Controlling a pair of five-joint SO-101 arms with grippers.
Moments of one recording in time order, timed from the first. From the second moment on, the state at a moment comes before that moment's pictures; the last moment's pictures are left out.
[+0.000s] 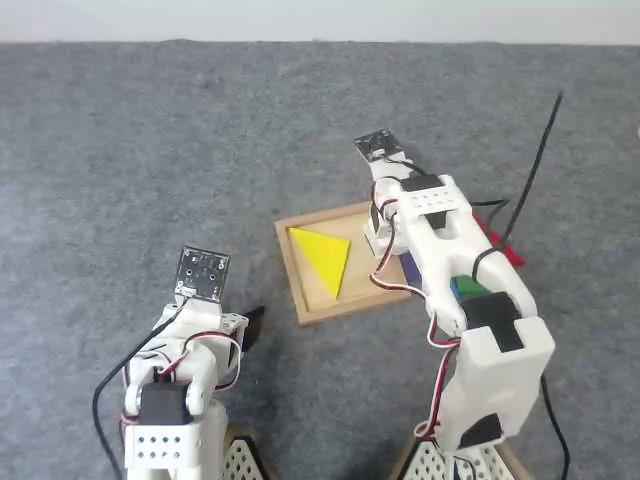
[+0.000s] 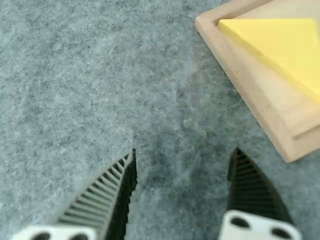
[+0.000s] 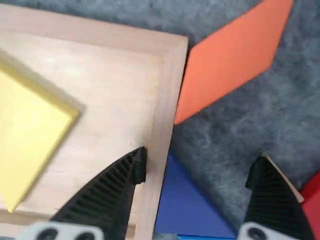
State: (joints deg) left arm -6.2 -102.4 97.0 69.5 -5.4; right arm -16.4 19.0 14.0 57.0 10.2
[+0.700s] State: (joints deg) left arm -6.2 -102.4 97.0 69.5 -5.4; right arm -34.5 14.1 18.6 58.9 8.5
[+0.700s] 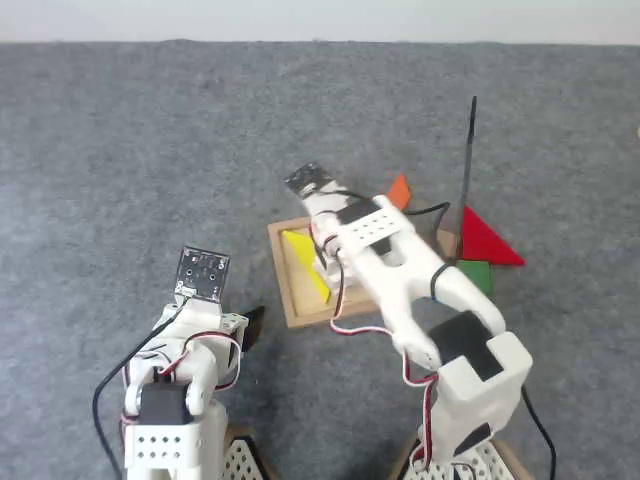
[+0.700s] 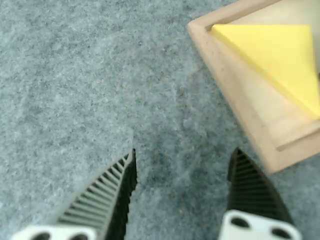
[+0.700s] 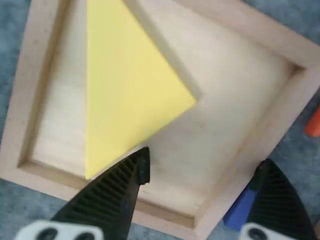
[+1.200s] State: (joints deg) left arm -6.2 -102.4 97.0 69.5 -5.4; right arm -42.2 14.0 18.6 57.7 3.1
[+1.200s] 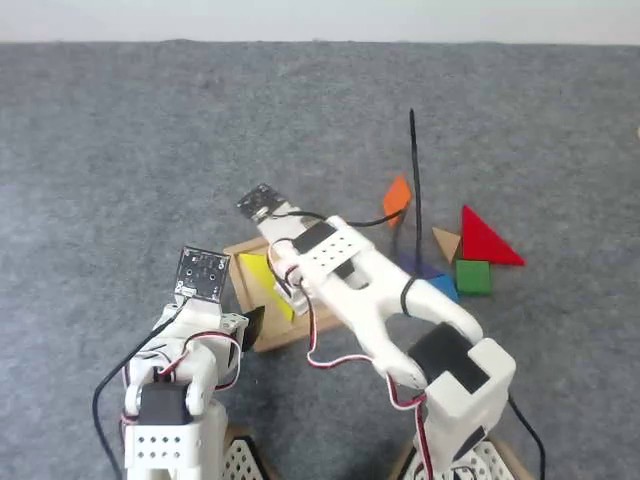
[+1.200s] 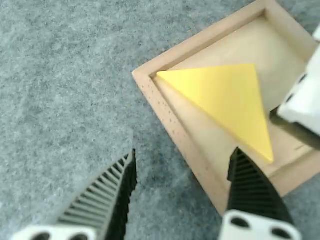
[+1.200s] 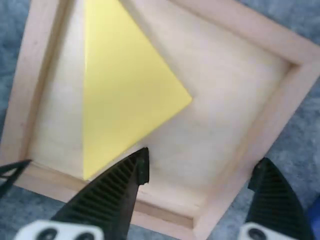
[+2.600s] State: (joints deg) left arm -23.4 -102.4 91.1 59.5 -25.3; right arm -38.2 -1.8 30.7 53.9 10.9
